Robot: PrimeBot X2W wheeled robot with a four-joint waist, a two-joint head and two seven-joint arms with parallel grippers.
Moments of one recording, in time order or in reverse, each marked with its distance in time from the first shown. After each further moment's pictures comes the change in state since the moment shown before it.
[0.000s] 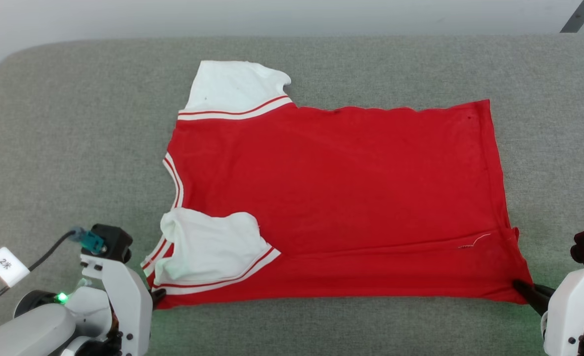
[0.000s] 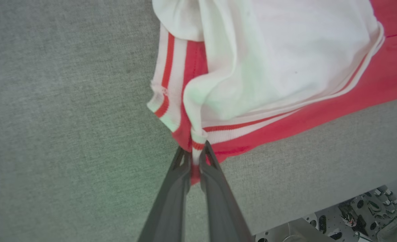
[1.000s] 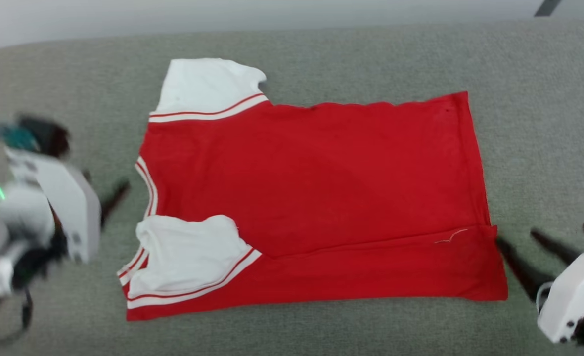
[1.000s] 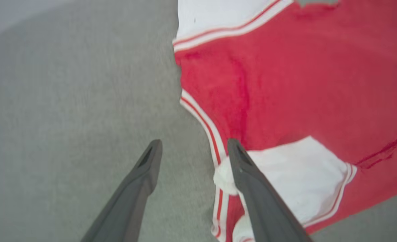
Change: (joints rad) left arm -0.232 0.076 0.098 0.022 0.085 -0.039 0.052; right arm -0.017 0.023 0.014 -0.105 -0.021 0.000 -0.160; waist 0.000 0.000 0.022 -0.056
